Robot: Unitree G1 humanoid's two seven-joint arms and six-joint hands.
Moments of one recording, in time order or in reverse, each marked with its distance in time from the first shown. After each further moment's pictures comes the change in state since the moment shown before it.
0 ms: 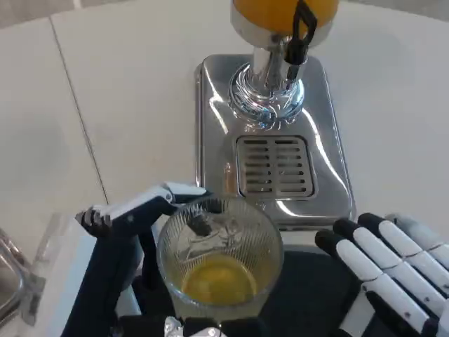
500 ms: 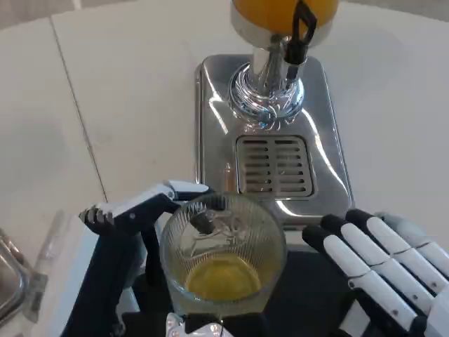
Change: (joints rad) left arm -0.012 -0.028 0.002 0.002 -0.019 -0.001 -0.032; right arm -0.001 0.050 0.045 -0.049 -0.014 0.027 0.026
